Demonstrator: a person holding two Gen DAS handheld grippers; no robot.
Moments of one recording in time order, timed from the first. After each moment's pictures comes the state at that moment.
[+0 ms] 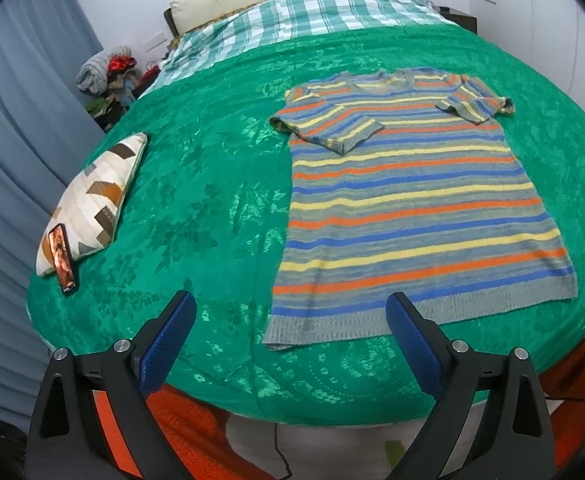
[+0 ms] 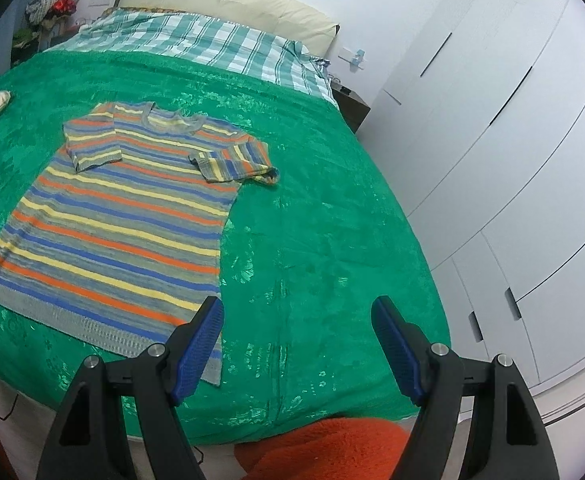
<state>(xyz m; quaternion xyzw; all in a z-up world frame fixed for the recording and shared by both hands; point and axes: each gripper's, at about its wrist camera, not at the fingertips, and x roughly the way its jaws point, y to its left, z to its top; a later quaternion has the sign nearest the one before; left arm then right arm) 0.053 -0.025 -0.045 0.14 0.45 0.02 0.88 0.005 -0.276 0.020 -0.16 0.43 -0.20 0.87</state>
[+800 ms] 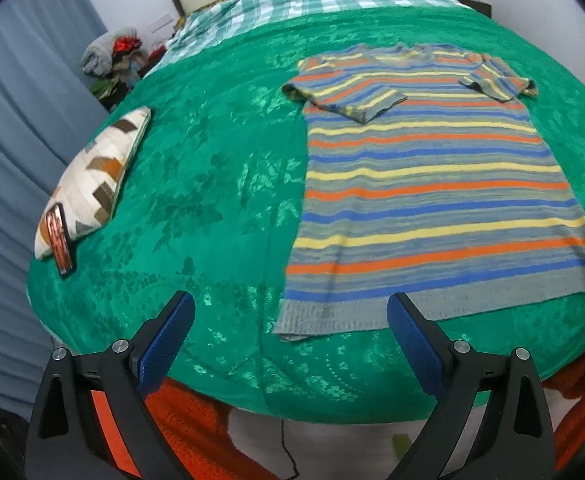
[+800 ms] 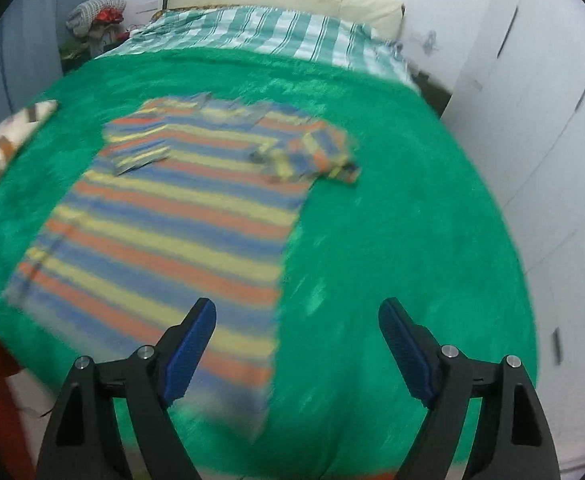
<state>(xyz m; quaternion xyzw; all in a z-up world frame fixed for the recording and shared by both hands) 0.067 -0.004 -0.081 0.13 0.49 0.04 0.86 0.094 -0.326 -0.029 -0.10 0.46 -0.05 0.88</state>
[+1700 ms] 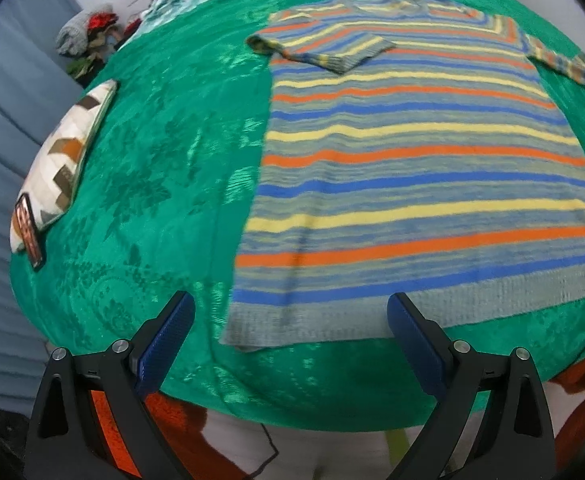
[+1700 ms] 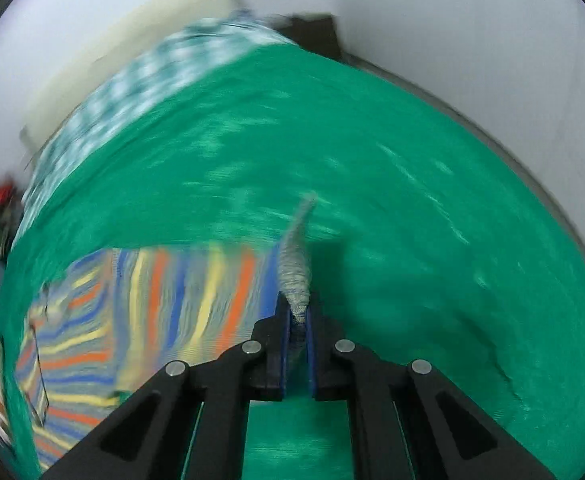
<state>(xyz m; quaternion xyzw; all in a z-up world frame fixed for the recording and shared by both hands) 0.097 -0.033 -0.127 0.15 0.54 0.02 0.83 0.288 -0.637 -0.121 0.24 0.45 -0.16 0.85</state>
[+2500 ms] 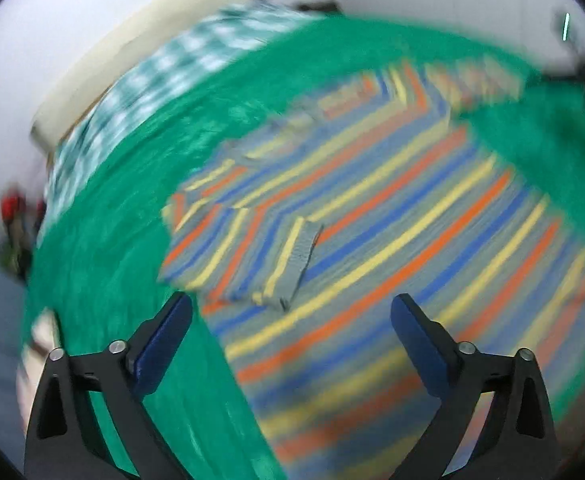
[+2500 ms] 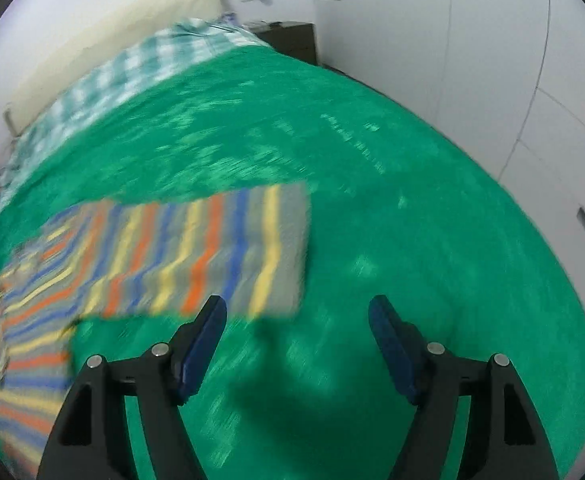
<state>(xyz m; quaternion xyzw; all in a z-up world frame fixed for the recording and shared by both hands) 0.255 -0.107 -0.103 0.34 0.39 -0.20 0.83 0.195 -0.594 -0.117 0.17 0.44 -0.19 0.86</state>
